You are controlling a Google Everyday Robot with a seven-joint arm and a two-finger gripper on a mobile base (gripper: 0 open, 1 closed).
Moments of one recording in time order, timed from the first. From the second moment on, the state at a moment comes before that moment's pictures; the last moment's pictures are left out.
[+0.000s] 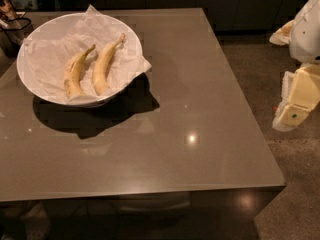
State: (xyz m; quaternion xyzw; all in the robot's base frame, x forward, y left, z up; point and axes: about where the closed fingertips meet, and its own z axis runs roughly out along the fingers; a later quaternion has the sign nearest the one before) arm 0.438 -0.217 0.976 -0.60 0.78 -0.03 0.16
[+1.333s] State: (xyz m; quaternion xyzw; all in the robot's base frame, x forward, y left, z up) arm 0.487 -0.130 0.999 -0.66 0.74 -0.06 0.12
